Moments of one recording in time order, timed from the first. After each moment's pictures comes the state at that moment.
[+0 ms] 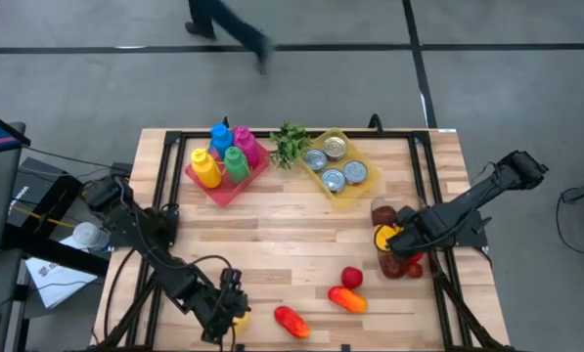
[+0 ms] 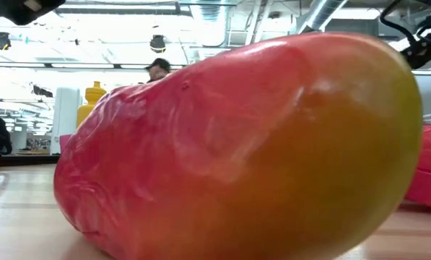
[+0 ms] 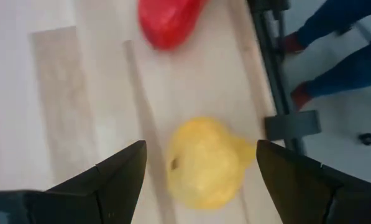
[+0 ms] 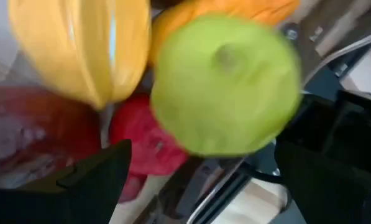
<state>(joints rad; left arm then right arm) -0.80 1.66 1.18 -0.62 -0.21 -0.54 0.53 1.20 0.83 -1.45 0.00 1.41</state>
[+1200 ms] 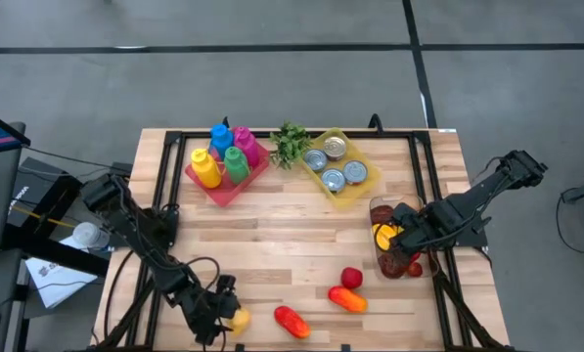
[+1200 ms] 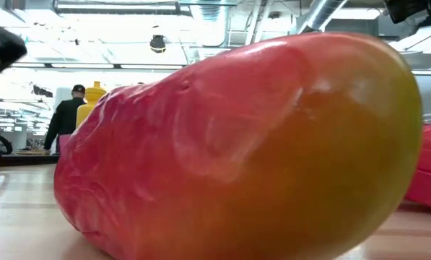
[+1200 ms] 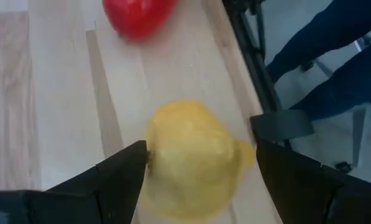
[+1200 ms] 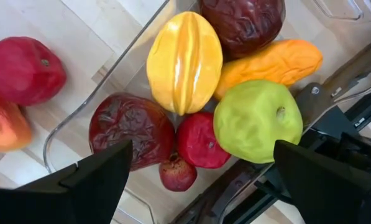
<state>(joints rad) -0.88 1.61 0.84 -0.12 -0.26 -0.58 0.56 1.20 1.09 -1.48 0.13 1.32</state>
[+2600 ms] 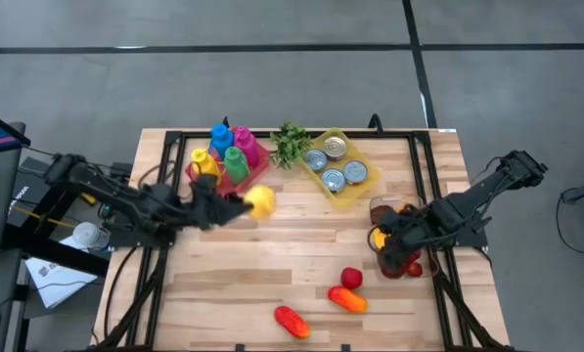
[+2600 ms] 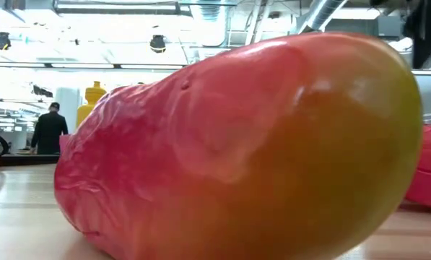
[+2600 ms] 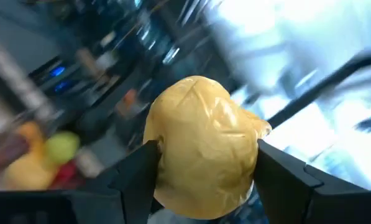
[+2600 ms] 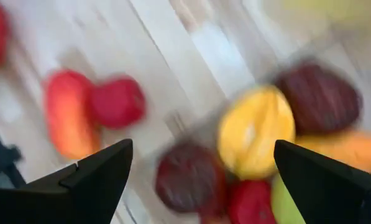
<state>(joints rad) -0.36 1.02 0.69 0.62 -0.42 -0.90 0.55 1.20 1.09 -1.24 0.22 1.09</state>
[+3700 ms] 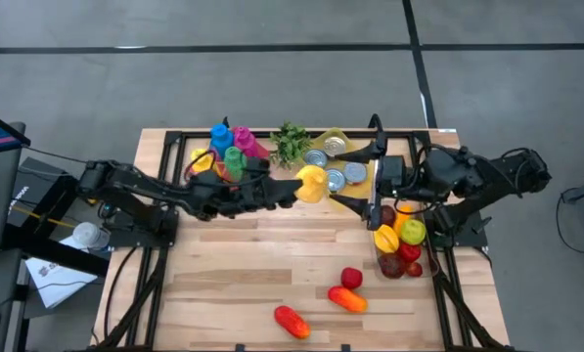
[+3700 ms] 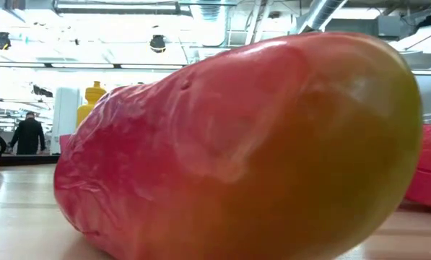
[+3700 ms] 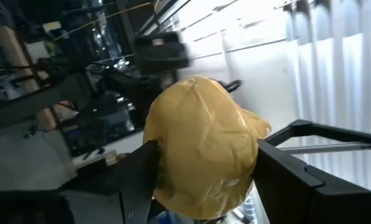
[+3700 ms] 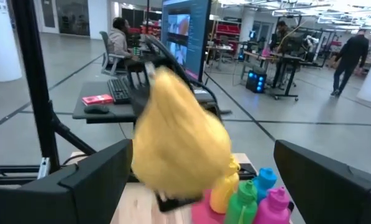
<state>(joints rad) -0.15 1.48 1.06 0.92 -0.22 -1.21 0.32 1.21 1.47 -0.29 0.47 -0.09</state>
